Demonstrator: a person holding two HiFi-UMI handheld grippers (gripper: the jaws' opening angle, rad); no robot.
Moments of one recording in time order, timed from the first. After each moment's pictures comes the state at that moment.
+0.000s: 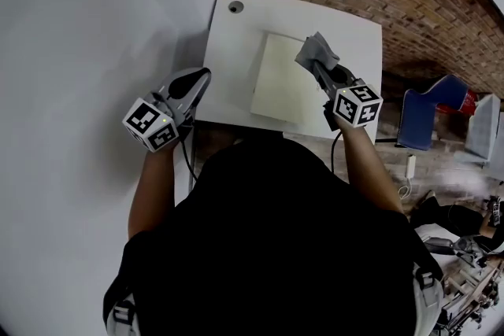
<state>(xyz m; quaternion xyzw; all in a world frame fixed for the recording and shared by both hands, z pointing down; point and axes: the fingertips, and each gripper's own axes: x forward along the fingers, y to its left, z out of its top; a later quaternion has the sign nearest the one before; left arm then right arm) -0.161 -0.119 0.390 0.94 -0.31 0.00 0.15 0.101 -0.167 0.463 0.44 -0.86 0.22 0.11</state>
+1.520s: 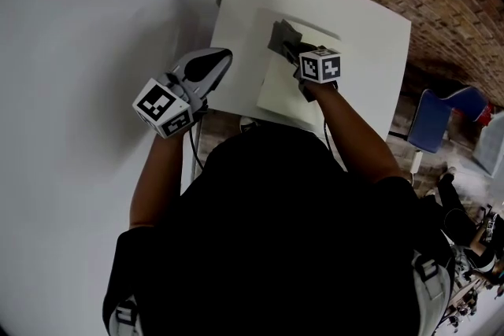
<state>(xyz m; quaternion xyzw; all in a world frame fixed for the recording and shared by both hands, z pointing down) -0.125 -0.181 0.416 0.94 -0.31 0.05 0.15 -0.001 -0.249 0.642 0.34 -0.84 0.38 0.20</state>
